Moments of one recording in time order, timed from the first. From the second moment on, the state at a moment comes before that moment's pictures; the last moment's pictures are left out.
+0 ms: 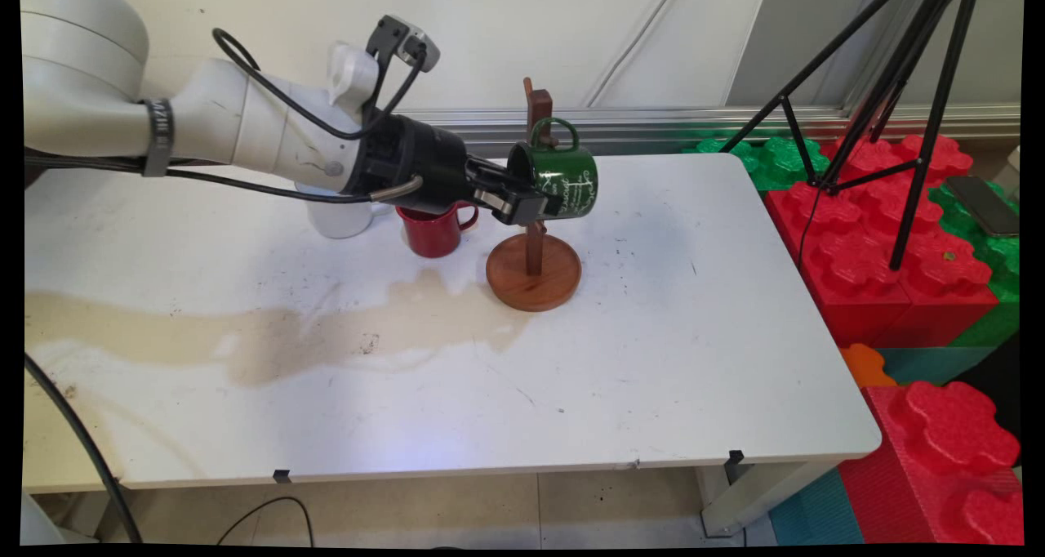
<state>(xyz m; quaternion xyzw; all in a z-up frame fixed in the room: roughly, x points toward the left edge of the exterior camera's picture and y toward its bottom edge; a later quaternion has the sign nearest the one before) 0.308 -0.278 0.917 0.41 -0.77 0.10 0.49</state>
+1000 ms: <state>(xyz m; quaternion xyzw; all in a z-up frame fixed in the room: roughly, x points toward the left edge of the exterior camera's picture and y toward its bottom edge) 0.320 -0.225 0.941 0.30 -0.84 0.10 0.44</state>
